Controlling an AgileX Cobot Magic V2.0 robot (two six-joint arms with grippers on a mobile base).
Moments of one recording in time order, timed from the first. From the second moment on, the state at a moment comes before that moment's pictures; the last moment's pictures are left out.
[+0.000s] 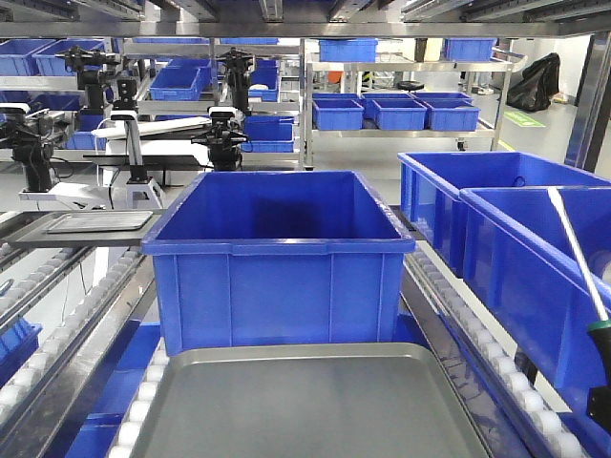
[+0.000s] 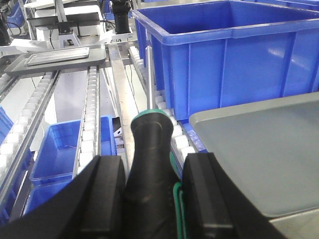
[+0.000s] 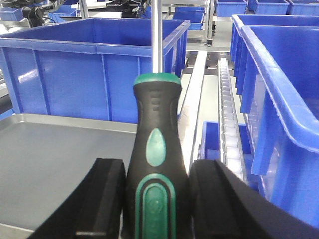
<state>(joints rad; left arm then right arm) -0.08 0.53 -0.66 -0.18 0.53 0.17 0.27 0.61 -0.61 -0.11 0.33 0.16</state>
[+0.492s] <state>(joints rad) -0.08 0.53 -0.66 -0.18 0.51 0.17 0.27 0.61 -0.61 -0.10 0.33 0.16</state>
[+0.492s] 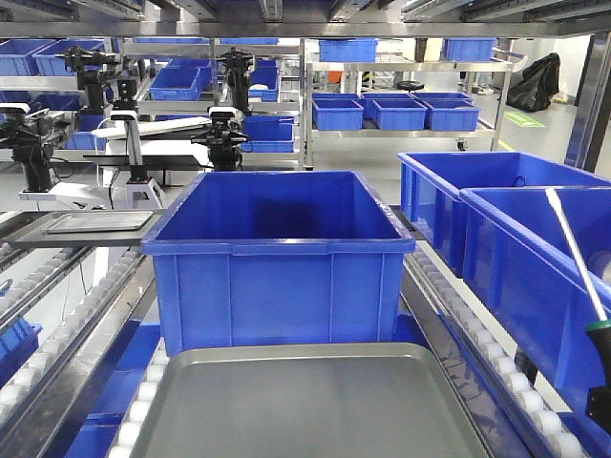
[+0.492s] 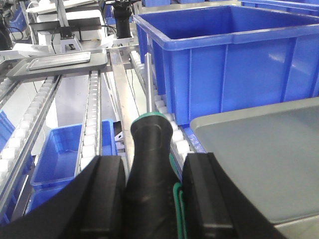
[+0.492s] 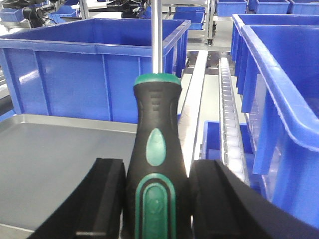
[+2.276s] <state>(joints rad) -0.46 1.51 -0.88 -1.68 0.18 1.23 0.42 1.40 -0.86 0.66 0.21 -0.29</state>
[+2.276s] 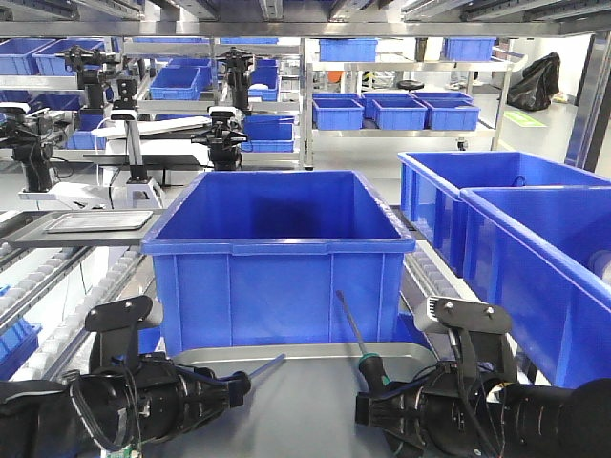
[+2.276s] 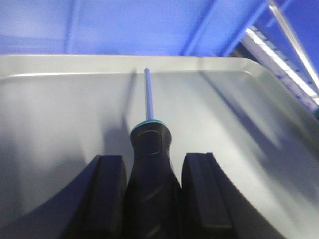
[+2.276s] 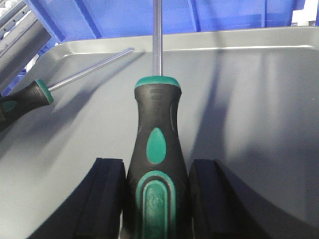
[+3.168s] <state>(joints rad) -0.46 0.84 -0.84 -0.88 0.43 0.89 0.42 0.66 -0.82 0.23 0.56 -0.27</state>
